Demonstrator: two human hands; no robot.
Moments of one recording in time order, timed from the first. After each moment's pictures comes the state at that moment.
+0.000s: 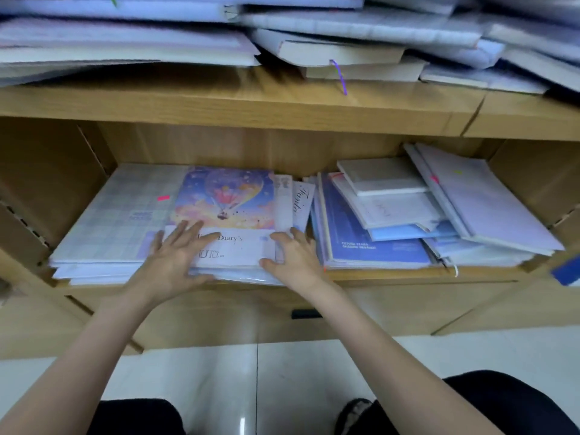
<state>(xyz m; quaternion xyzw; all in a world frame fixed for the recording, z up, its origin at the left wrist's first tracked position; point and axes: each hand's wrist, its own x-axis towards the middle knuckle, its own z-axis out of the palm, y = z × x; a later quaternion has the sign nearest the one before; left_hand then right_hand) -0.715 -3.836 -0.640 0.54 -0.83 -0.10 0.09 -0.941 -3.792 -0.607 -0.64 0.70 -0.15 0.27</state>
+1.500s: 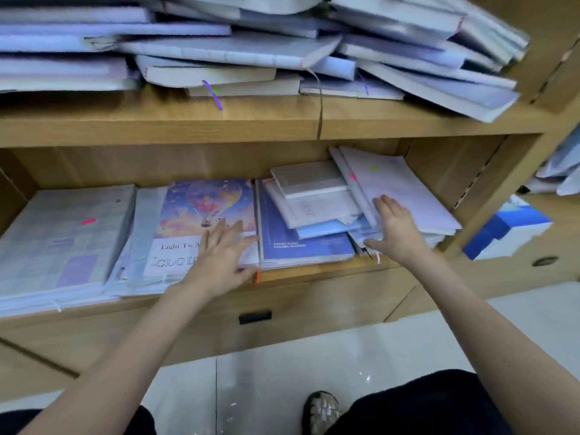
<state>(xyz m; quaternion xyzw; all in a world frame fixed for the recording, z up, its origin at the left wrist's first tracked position) -0.892 -3.805 -0.613 0.48 -0.87 -0.09 0.08 -1.207 -3.744 -0.577 -0.62 0.78 -0.11 -0.01</state>
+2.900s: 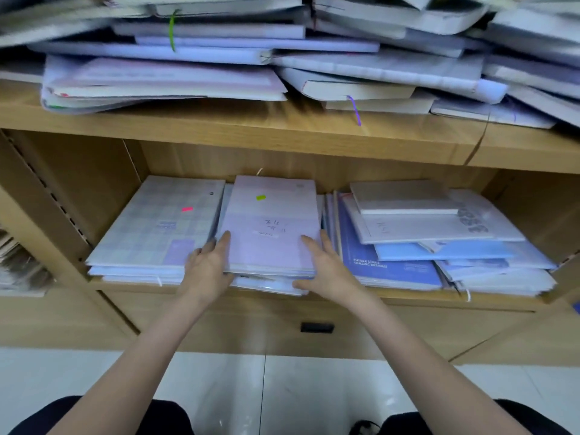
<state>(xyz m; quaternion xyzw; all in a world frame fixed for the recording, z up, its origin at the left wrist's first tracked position) -0.756 -3.812 -0.618 0.67 -0.72 -0.14 0.08 -0.979 -3.795 -0.611 -0.70 0.64 -0.16 0.28</state>
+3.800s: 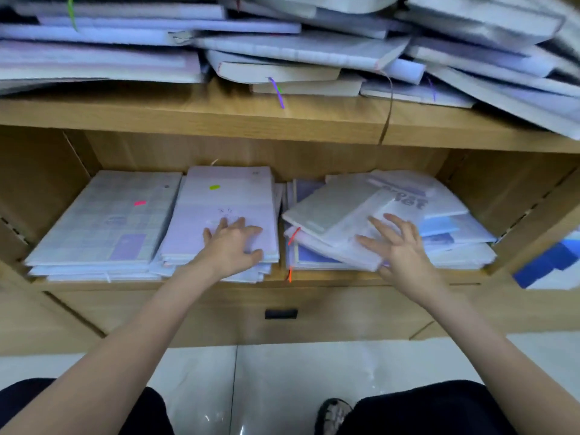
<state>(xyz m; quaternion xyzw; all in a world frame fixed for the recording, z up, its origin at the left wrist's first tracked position) -0.858 -3.817 -0.595 0.58 -0.80 -0.13 0.04 -1.157 -3.742 -0.603 -0.77 0.60 -0.16 -0.13</state>
